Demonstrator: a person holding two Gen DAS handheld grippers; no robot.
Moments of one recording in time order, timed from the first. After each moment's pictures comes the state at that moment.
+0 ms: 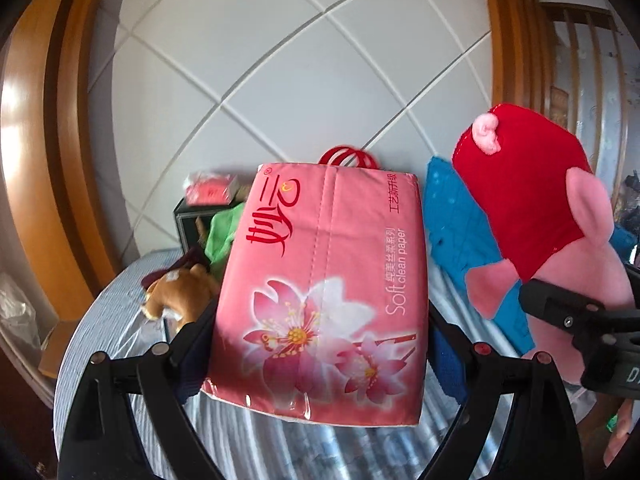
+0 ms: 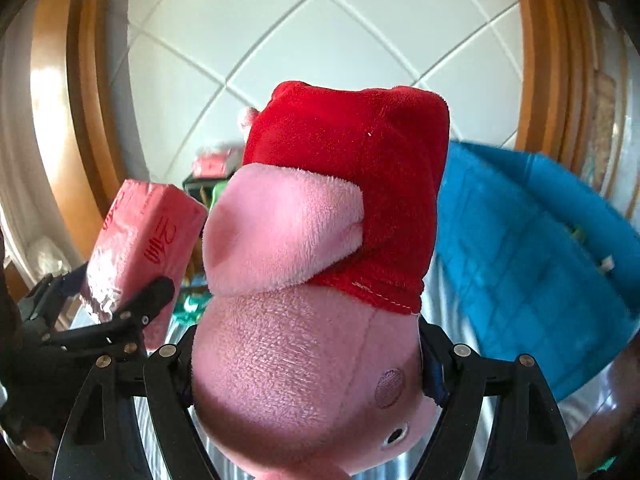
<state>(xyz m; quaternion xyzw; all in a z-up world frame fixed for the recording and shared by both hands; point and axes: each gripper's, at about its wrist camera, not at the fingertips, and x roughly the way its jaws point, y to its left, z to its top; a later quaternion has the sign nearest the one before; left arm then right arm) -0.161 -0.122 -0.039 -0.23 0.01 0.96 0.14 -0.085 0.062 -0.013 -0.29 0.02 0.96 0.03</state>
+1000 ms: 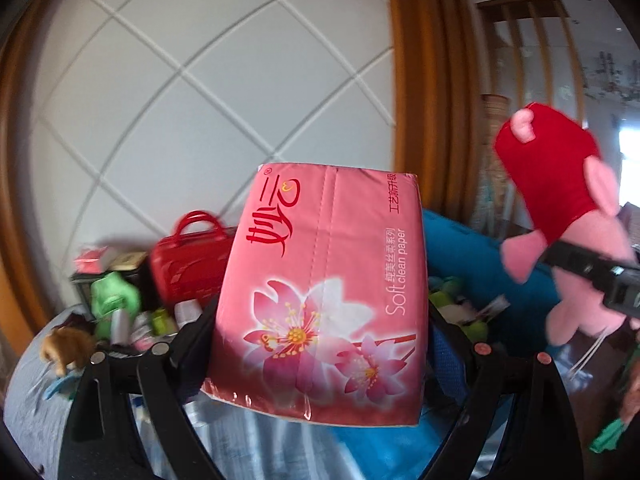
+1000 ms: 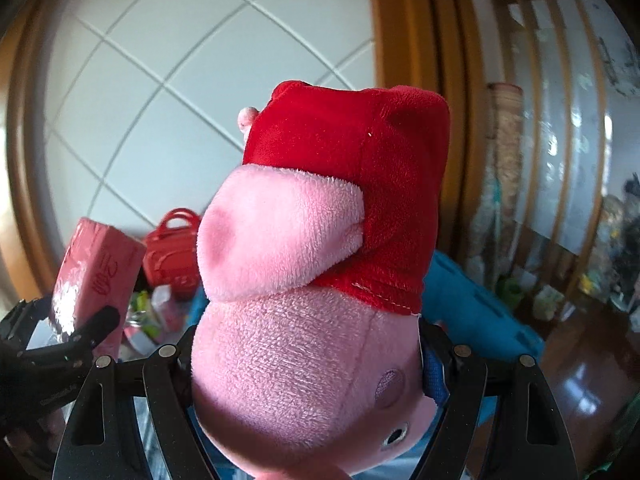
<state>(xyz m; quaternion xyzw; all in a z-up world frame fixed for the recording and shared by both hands) -0.116 0.238 0.036 -0.17 0.03 0.96 0.21 -0.020 0.447 0.065 -0.20 0.03 0.97 0.14</state>
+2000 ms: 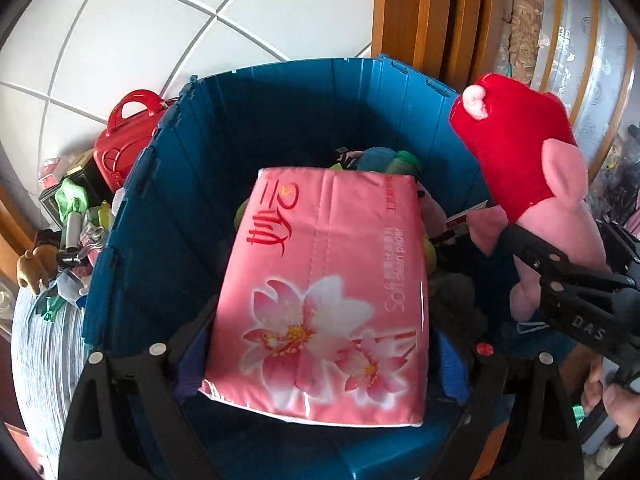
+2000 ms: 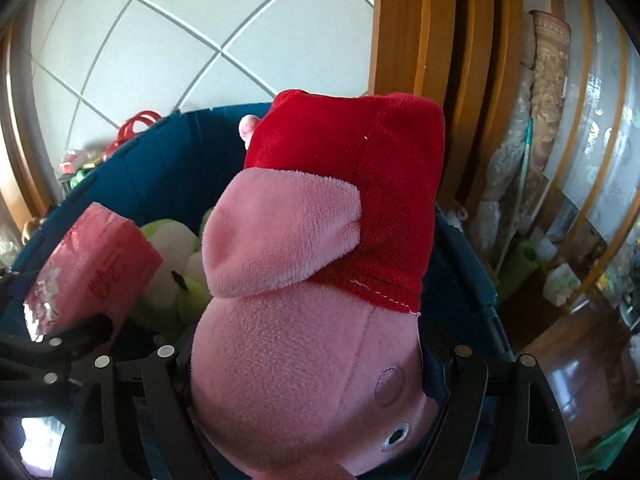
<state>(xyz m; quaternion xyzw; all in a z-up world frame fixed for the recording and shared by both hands) -0.146 0.451 -0.039 -0.42 0.07 0.89 0.15 -0.083 0.621 -0.049 -0.36 0.00 0.93 0.07</state>
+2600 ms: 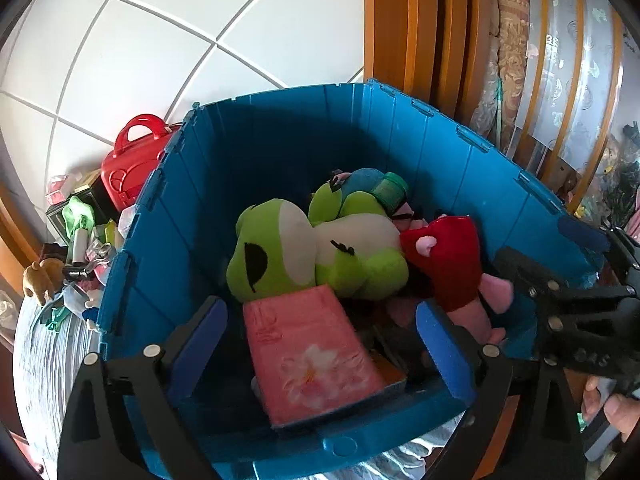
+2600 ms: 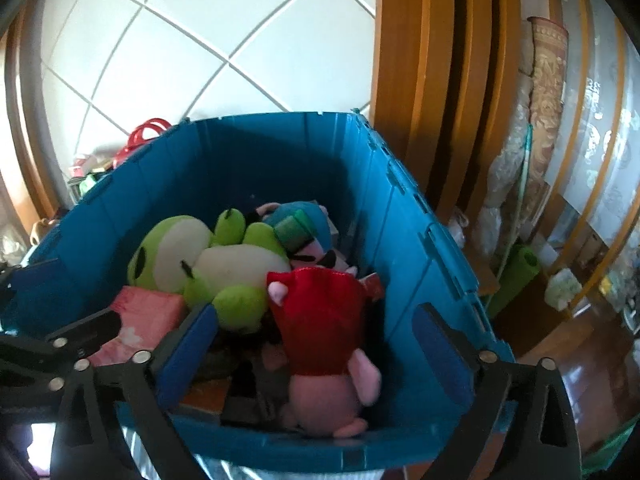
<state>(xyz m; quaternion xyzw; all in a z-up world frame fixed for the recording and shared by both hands) -0.122 0.457 -0.018 -0.38 0.07 0.91 0.15 -0.055 0.614 -0.034 -0.34 0.01 0.94 0.05</state>
